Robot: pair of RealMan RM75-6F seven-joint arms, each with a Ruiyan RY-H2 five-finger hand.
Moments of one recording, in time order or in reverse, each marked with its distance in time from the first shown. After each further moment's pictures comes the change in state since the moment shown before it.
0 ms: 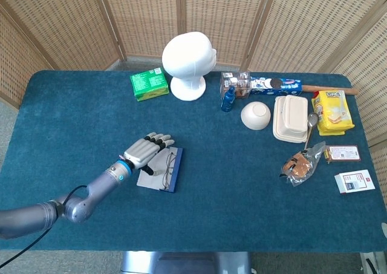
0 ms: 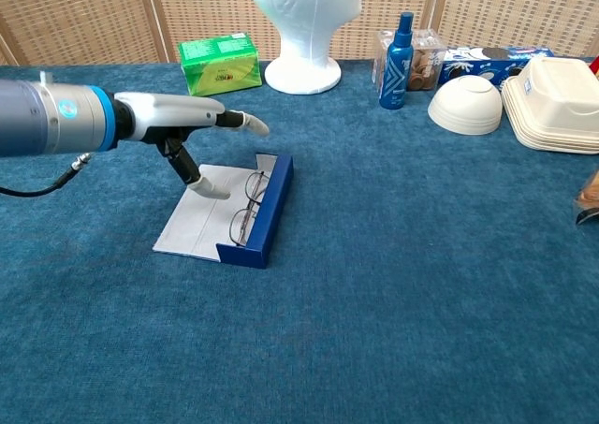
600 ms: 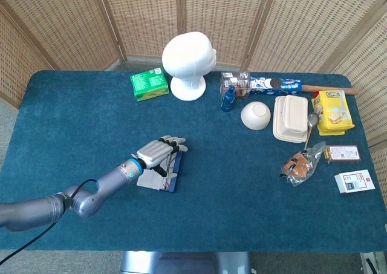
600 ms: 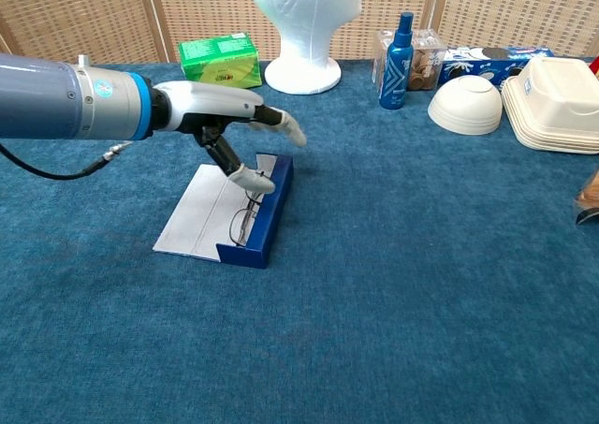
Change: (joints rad) left arm -0.072 -0.017 -0.030 0.010 0.070 -0.083 -0.175; right arm -0.010 0.004 0.003 -0.007 0.009 0.013 -0.003
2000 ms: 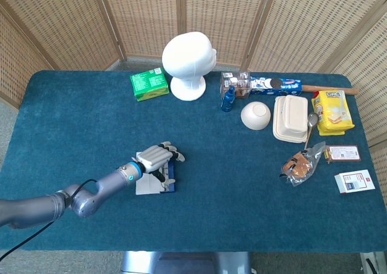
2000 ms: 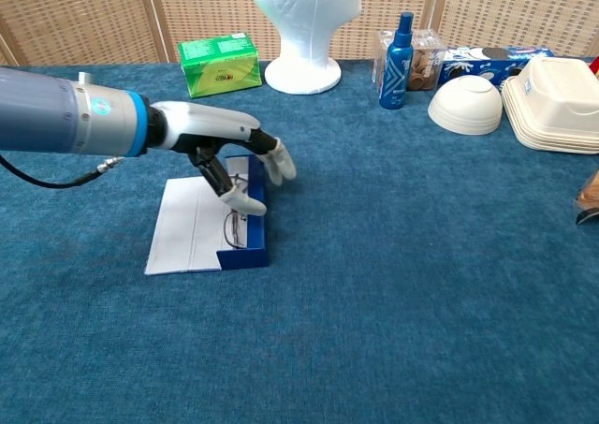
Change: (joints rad) left arm -0.048 0.014 0.104 0.024 0.050 -0.002 -0.094; right arm -0.022 -0.002 0.002 0.022 -0.007 0.027 0.031
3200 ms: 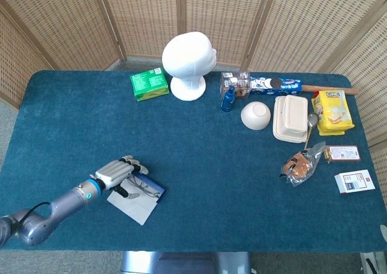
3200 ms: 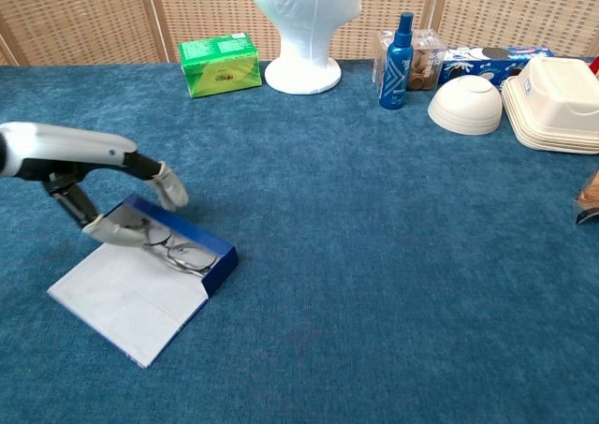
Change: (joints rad) left arm 0.182 0.291 0.152 -0.299 0.047 0.116 -0.024; right arm 0.016 -0.003 -0.015 -0.019 -0.050 0.001 -0.020
